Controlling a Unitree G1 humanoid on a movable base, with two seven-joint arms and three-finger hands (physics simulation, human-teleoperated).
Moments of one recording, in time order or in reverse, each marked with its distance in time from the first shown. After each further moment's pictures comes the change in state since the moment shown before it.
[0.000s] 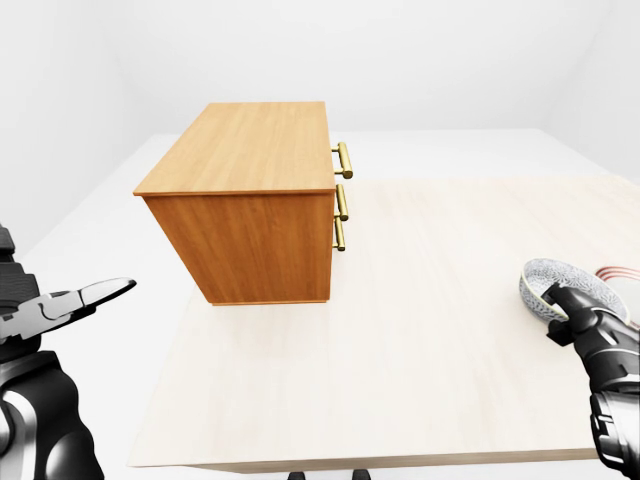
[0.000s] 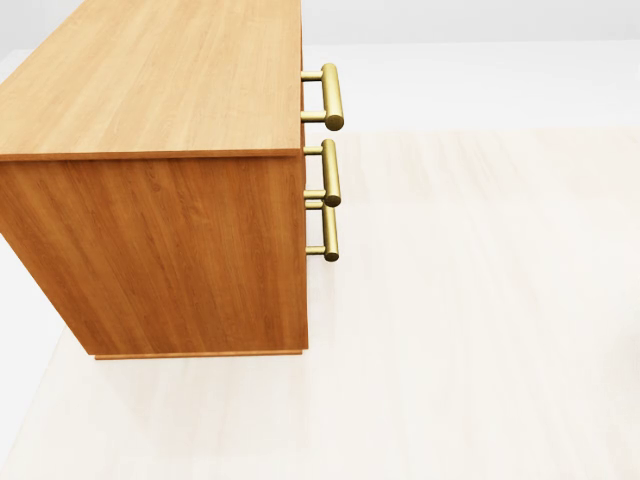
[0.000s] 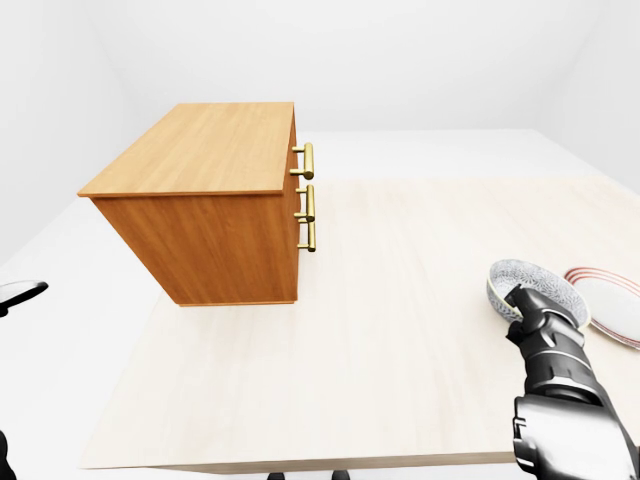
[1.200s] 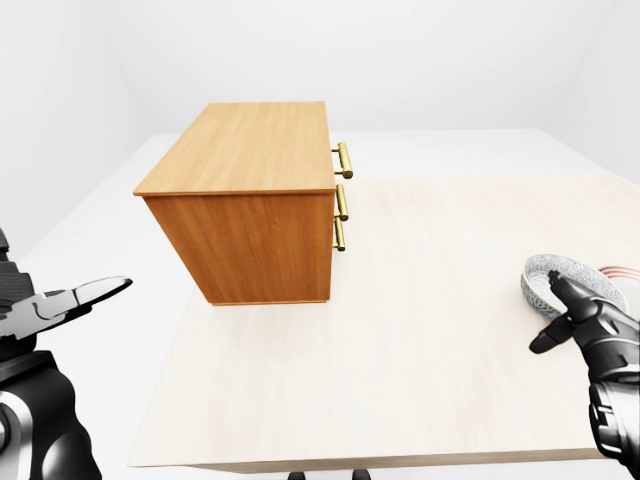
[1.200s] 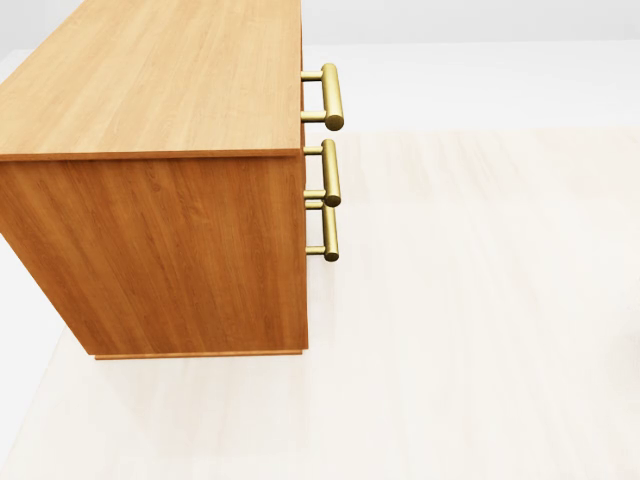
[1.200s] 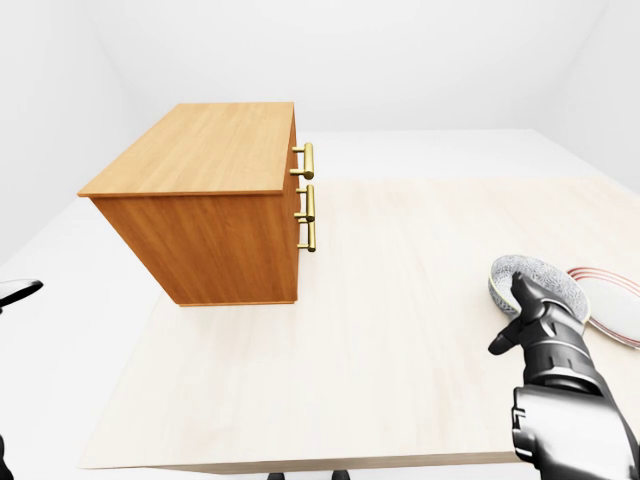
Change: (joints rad) left arm -0.004 0.008 0.007 -0.004 -0.010 0.000 0.007; right arm -0.052 -0.005 0.003 0.006 -0.002 0.000 0.046
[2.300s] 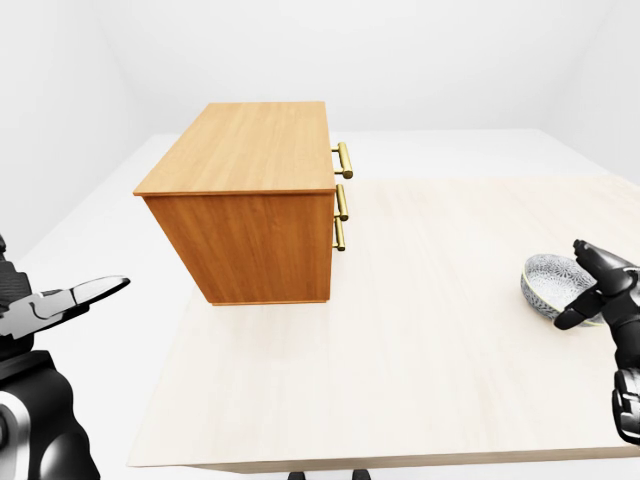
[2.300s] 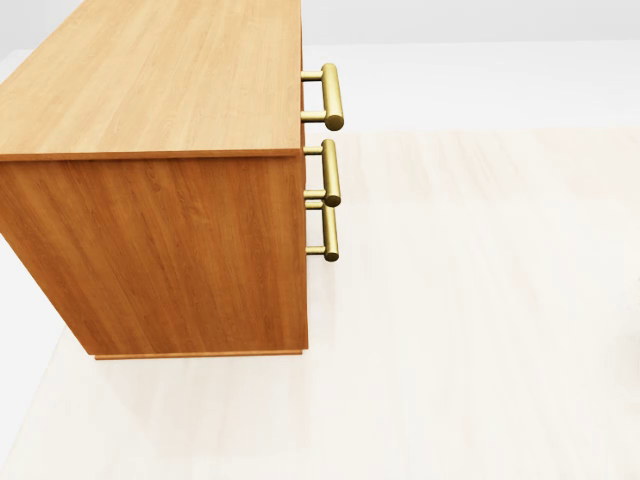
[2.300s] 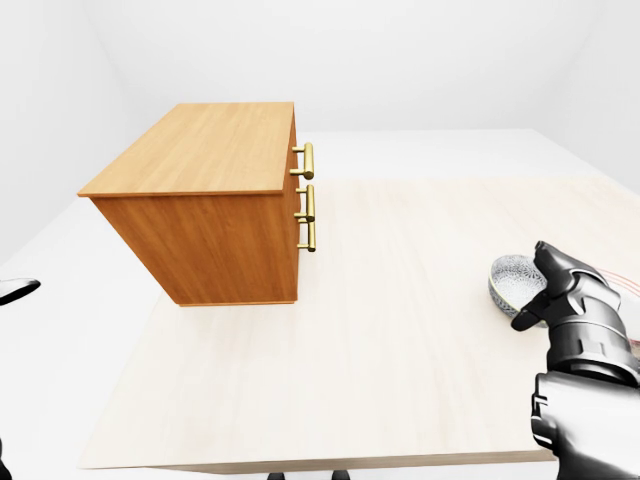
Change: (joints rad) left arm -0.002 0.005 0.005 0.005 -0.001 0.000 0.000; right arm -0.077 -0.094 -0.013 -0.071 -0.066 0.000 0.076
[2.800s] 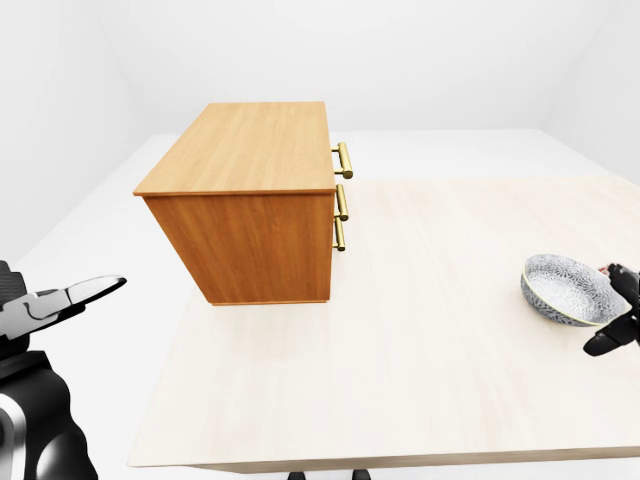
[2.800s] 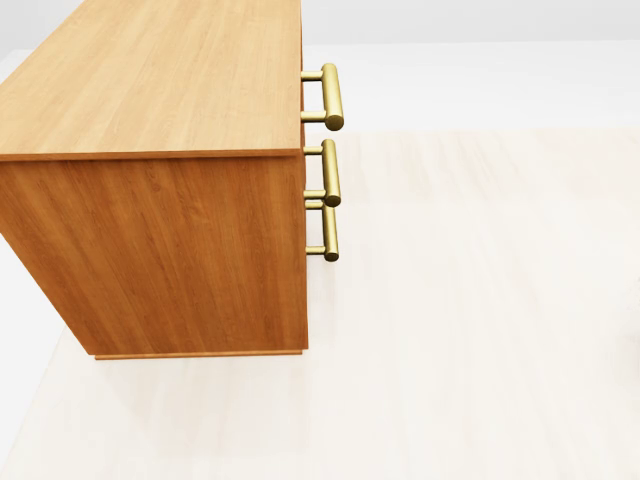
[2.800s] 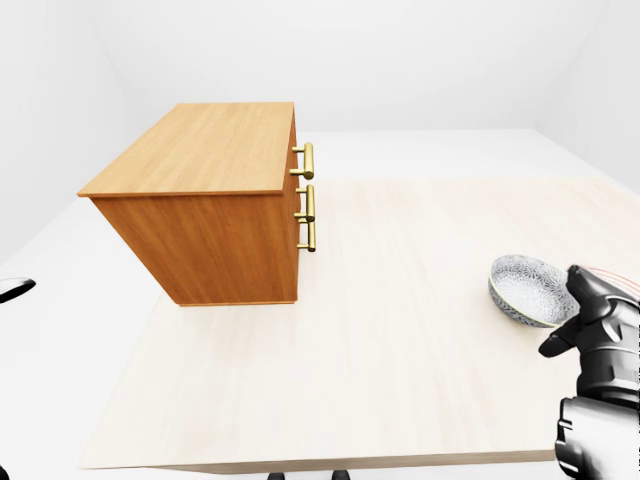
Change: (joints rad) left arm -0.002 0.005 0.007 -0.007 -0.008 0.000 0.005; right arm 0.123 -0.072 -0.025 0.003 0.065 0.000 -0.008
